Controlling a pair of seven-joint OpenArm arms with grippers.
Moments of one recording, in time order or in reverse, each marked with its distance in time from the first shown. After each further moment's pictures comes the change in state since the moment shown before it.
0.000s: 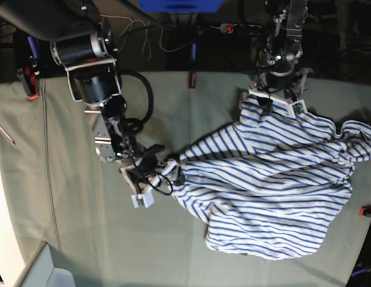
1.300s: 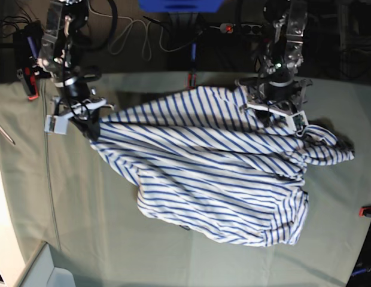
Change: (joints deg) left arm -0.9 0.6 0.2 4.4 -0.3 0.0 0.0; right arm -38.0 1.5 24.2 44.1 4.9 4.9 3.8
